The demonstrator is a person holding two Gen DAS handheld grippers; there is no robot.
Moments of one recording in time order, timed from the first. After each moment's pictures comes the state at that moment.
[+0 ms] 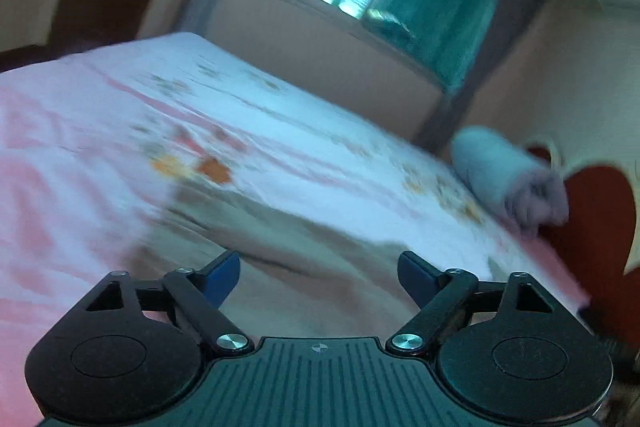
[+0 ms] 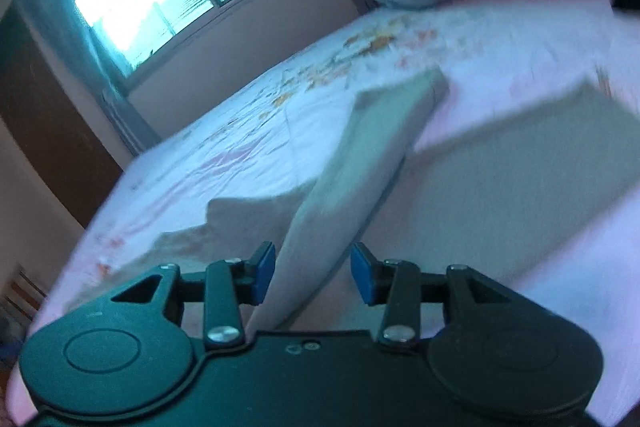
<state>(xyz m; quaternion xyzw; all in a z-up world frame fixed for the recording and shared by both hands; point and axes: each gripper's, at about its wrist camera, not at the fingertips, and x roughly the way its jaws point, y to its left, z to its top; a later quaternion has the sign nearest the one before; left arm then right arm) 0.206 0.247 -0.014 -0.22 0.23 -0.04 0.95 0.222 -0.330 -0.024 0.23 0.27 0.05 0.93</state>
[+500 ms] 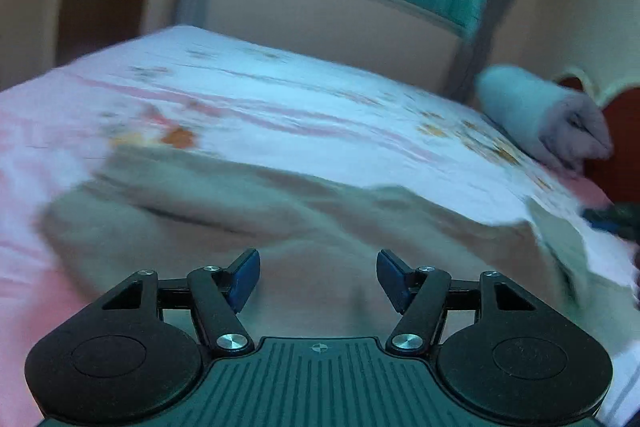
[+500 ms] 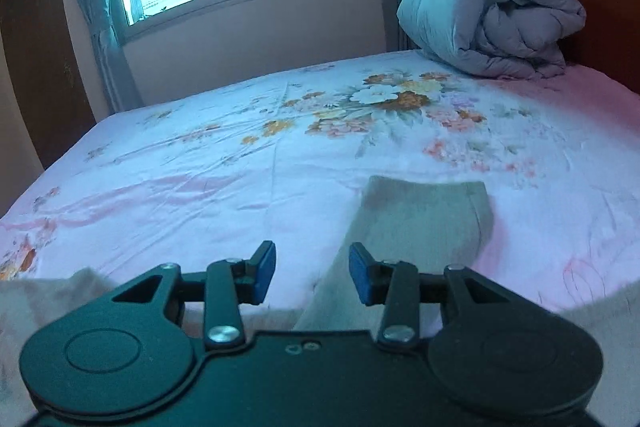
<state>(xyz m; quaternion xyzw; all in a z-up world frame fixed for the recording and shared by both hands) 0.236 0.129 -0.023 -0.13 0.28 0.00 0.95 0.365 -0.317 0.000 0.08 0.27 0.05 0.96</state>
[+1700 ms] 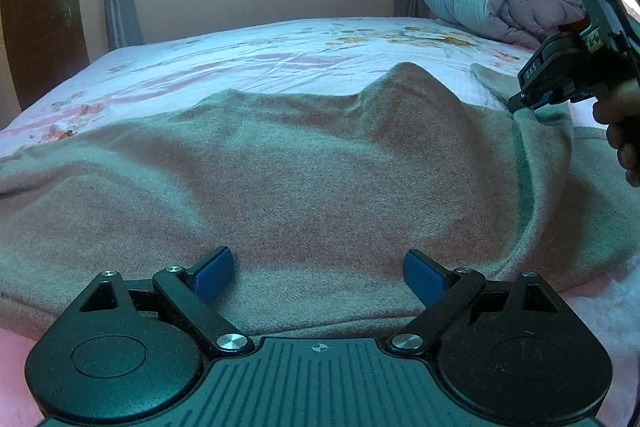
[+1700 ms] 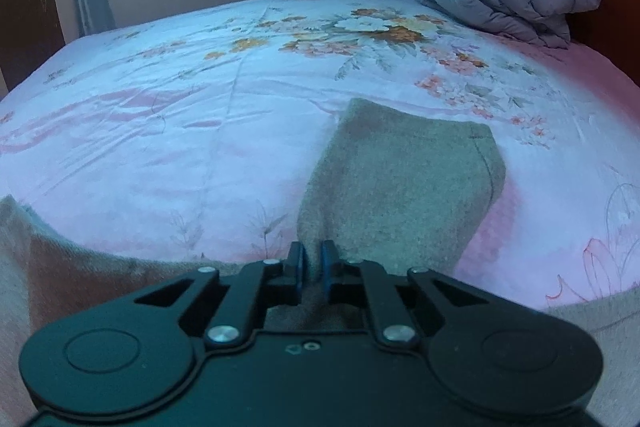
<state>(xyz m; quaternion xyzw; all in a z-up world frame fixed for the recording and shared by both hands) 0.266 -0.067 -0.084 0.03 0.32 0.00 0.95 0.406 -0.311 -0.052 0.01 0.36 0.02 0.93</state>
